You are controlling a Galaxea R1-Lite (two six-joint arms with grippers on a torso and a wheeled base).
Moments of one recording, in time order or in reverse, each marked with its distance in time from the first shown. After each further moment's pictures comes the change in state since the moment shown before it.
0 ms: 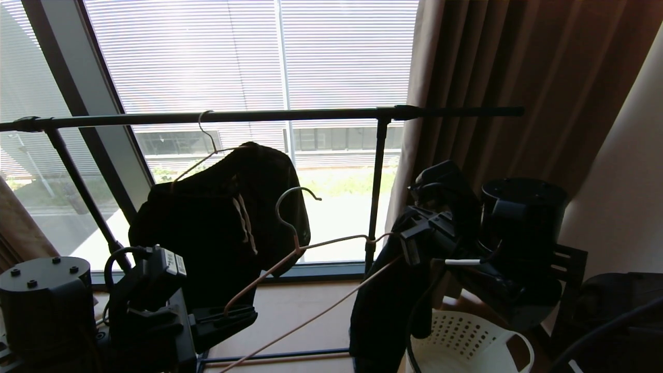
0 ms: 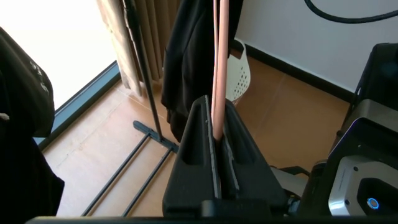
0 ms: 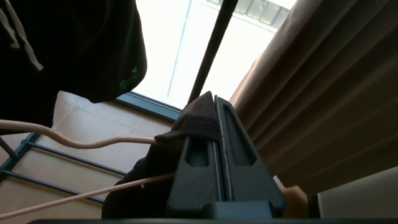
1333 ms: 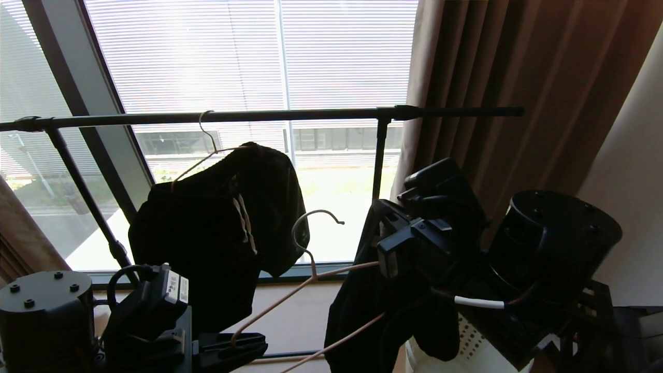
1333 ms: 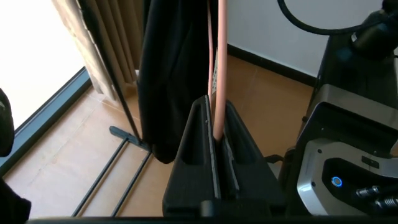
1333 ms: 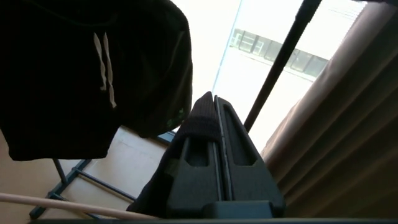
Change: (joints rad) left arm -0.076 -0.024 0.033 0.001 -0.081 0.000; right arm 0.149 -0.011 0.050 -0.247 0.062 -0.062
